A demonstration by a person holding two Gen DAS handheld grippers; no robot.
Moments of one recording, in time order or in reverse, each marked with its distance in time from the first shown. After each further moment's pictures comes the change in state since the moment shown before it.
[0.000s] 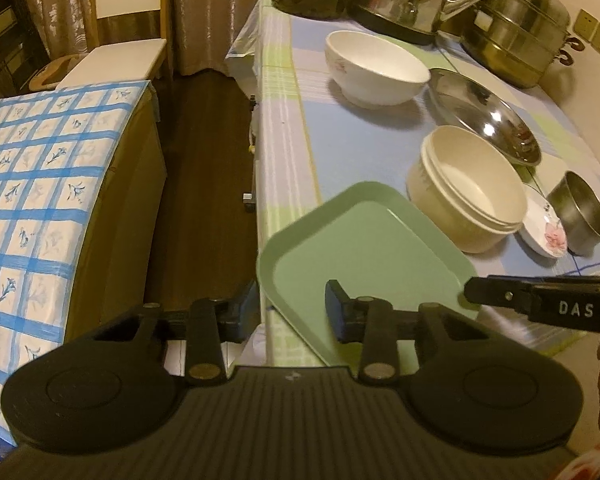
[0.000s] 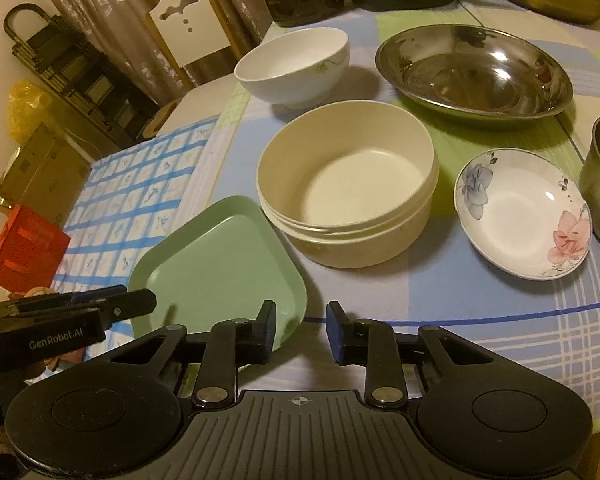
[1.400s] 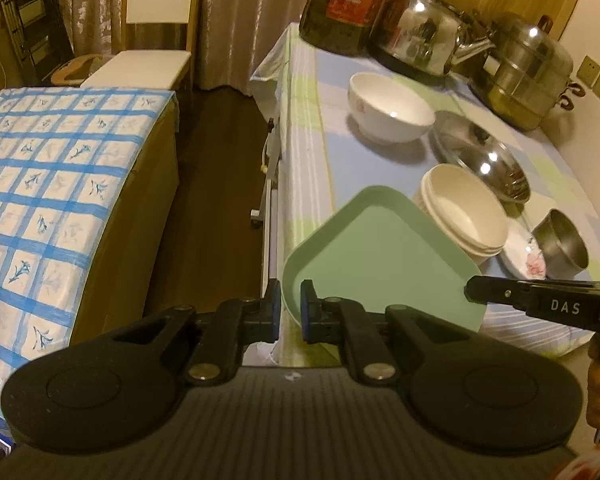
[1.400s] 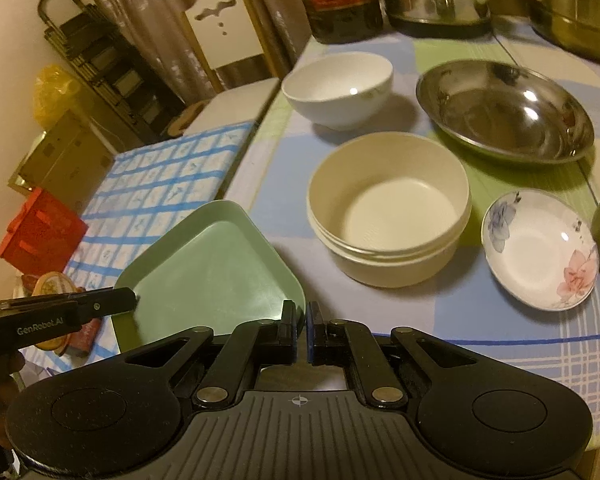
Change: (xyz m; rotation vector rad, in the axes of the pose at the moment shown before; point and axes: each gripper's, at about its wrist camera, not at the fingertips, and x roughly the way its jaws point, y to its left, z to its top) left arm -0.056 0.015 -0.009 -0.089 -0.083 -0.008; right arm -0.023 0.022 0.003 -0.101 -0.047 0.044
